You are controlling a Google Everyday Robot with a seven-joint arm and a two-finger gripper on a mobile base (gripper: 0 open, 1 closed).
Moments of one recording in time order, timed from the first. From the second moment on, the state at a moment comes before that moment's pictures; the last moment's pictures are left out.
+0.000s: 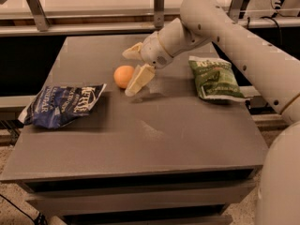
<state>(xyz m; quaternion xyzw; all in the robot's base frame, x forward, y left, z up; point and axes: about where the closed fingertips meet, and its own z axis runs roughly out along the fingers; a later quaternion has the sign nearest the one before) 0.641 0.061 0.856 -0.70 0.57 0.25 0.35</state>
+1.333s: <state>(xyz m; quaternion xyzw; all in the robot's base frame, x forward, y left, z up) 0.636 0.062 0.860 -0.70 0.58 0.26 0.34</state>
